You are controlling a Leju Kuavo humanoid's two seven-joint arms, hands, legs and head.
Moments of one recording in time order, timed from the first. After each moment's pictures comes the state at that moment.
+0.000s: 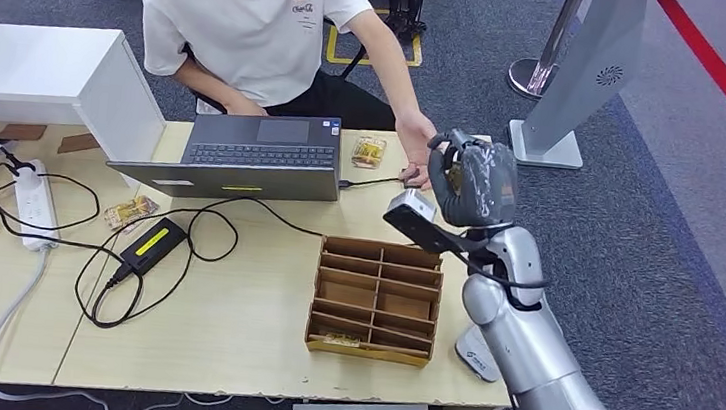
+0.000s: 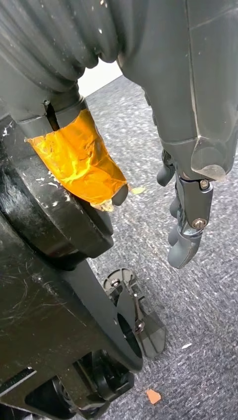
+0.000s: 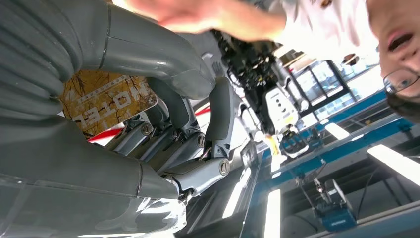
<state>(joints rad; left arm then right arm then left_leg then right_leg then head) -0.15 -0.01 -0.87 -0.18 0.40 0.07 0.09 -0.59 0.03 0.40 -1.18 0.84 -0.41 -0.19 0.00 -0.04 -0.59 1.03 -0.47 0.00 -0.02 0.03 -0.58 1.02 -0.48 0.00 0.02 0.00</state>
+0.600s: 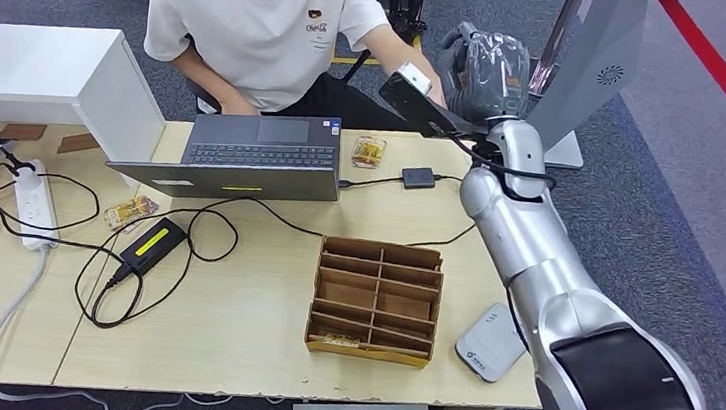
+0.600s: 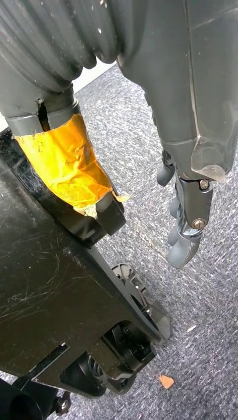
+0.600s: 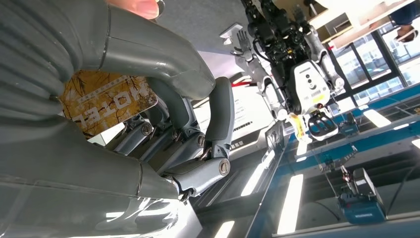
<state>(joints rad) -0.19 -0.03 -0.94 -0.18 0.36 0.05 0.10 -1.01 0.13 0.38 -0.72 0.93 -0.43 -0.10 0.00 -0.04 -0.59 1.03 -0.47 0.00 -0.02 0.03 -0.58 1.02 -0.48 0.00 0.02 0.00</state>
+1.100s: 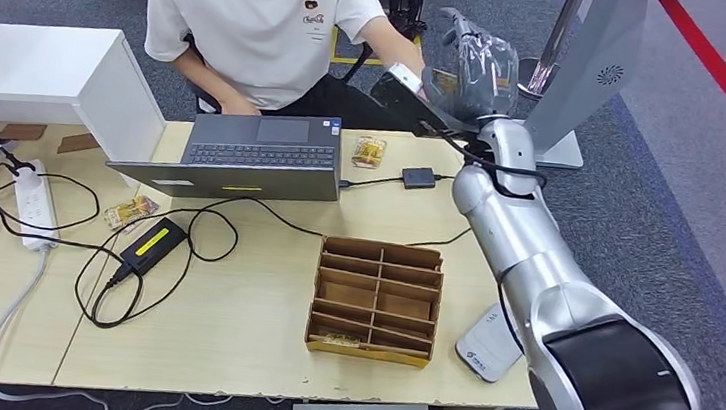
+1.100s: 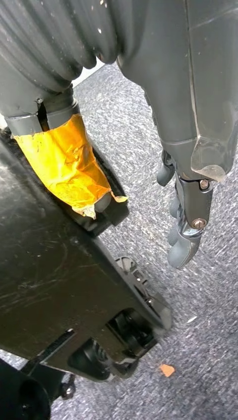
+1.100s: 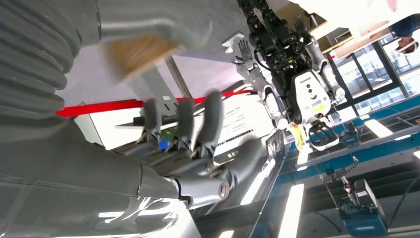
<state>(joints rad) -0.19 -0.04 -0.95 -0.18 0.38 0.05 0.08 -1.03 0.16 0.37 -0.64 0.93 -0.44 -0.12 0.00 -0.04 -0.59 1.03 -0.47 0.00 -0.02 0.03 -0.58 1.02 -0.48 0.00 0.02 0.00</state>
